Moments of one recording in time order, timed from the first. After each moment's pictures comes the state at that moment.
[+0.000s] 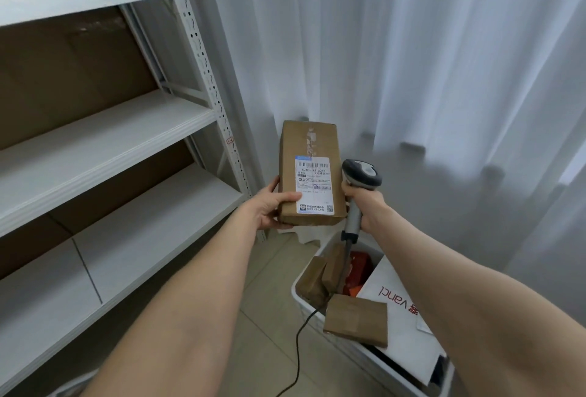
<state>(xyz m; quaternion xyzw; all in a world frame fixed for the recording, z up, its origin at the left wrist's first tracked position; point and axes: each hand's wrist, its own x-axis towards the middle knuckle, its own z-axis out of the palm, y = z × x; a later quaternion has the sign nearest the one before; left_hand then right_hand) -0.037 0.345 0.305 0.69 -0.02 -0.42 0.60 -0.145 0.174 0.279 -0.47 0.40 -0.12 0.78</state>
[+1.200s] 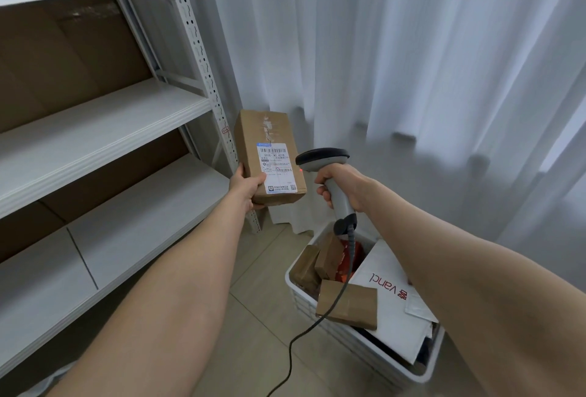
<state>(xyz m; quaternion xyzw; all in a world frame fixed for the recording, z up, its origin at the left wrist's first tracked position) -0.037 0.363 0.303 0.71 0.06 -0.23 0.66 -0.174 0.206 0.338 -0.63 0.28 0.05 0.73</state>
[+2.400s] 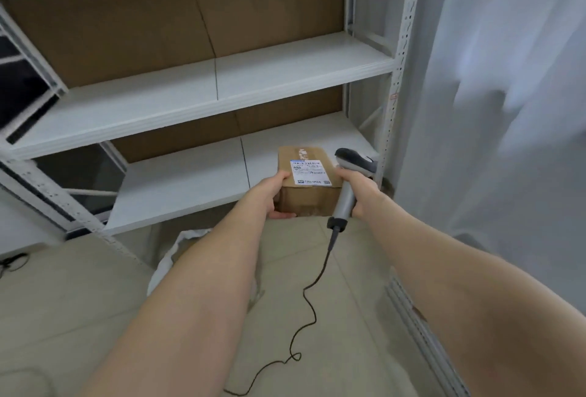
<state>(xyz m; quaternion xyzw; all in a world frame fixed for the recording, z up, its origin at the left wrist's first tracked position) -0.111 0.652 0.299 0.67 0.33 -0.20 0.64 -0.115 0.478 0.272 -0.53 0.27 0.15 0.79</state>
